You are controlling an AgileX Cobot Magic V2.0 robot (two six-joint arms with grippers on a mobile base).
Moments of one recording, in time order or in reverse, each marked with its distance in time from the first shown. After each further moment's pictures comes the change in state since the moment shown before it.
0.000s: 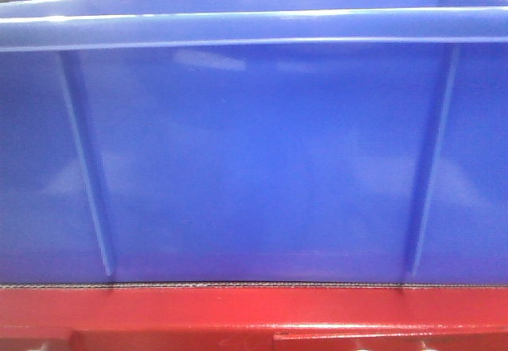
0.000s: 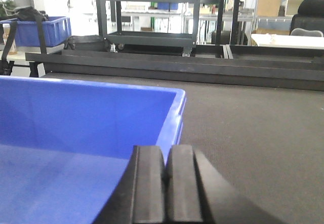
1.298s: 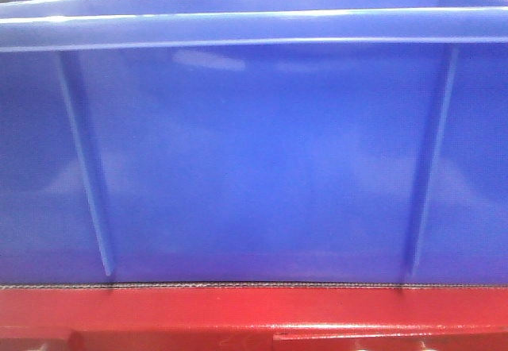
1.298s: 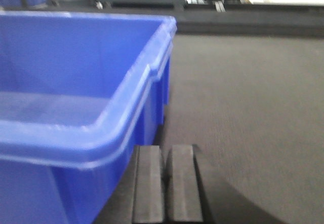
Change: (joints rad) left arm 0.000 -0.118 0.064 0.000 0.012 0.000; right arm -0.045 -0.142 0.230 0.036 0.050 -0.010
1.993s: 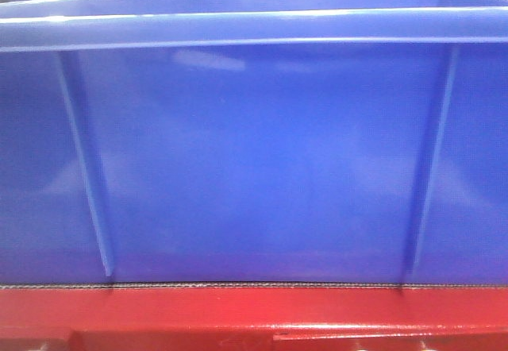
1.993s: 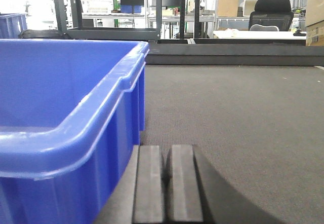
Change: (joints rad) left arm 0.000 0.000 0.000 0.000 0.000 0.000; right arm -0.189 0.000 0.177 0.249 -0.343 -0.241
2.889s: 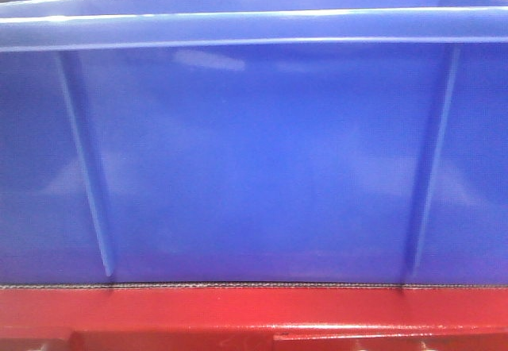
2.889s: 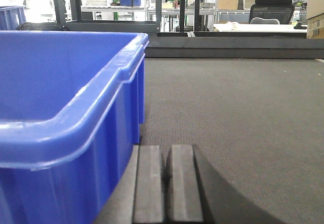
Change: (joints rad) left arm 0.000 0.000 0.000 0.000 0.000 0.000; right arm 0.000 0.000 0.000 0.002 0.020 0.000
